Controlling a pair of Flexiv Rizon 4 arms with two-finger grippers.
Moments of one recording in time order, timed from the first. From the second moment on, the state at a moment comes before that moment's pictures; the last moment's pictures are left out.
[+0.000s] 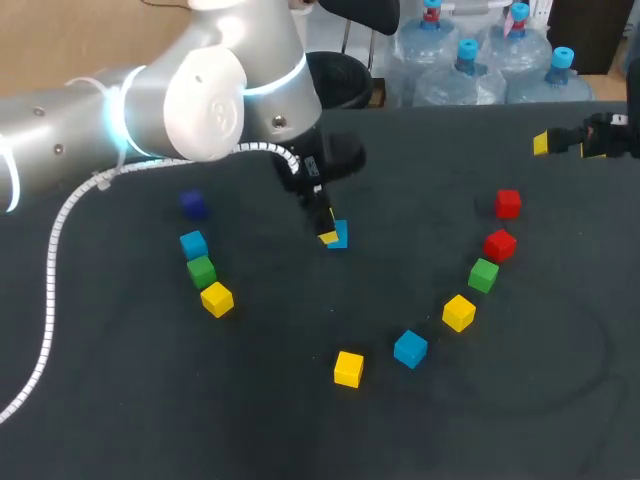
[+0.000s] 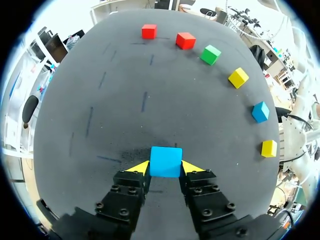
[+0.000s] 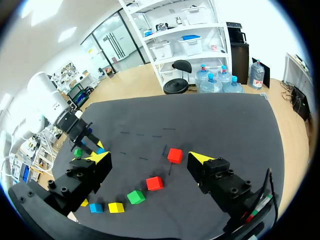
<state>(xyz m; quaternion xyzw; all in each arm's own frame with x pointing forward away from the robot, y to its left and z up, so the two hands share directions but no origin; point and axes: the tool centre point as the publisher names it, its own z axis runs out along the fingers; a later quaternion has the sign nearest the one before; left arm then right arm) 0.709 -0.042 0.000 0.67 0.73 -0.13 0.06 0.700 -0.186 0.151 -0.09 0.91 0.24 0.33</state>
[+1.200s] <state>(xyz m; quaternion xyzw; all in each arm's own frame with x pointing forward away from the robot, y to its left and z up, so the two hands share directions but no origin) 0.713 -0.041 -0.004 0.67 0.73 -0.13 0.04 0.700 -0.186 0.151 -0.09 0.91 0.24 0.33</state>
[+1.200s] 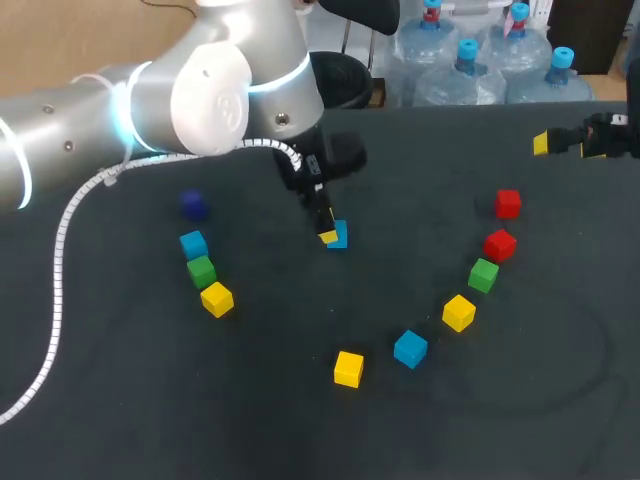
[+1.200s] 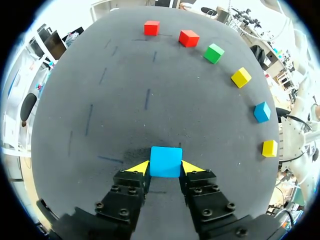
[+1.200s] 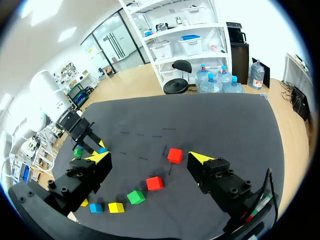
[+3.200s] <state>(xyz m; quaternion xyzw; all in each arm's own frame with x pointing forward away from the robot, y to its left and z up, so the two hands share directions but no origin) 0.660 0.061 0.048 0.50 0.86 -0.07 0.08 0.700 -0.186 0.151 -0.09 0.91 0.24 0.33</state>
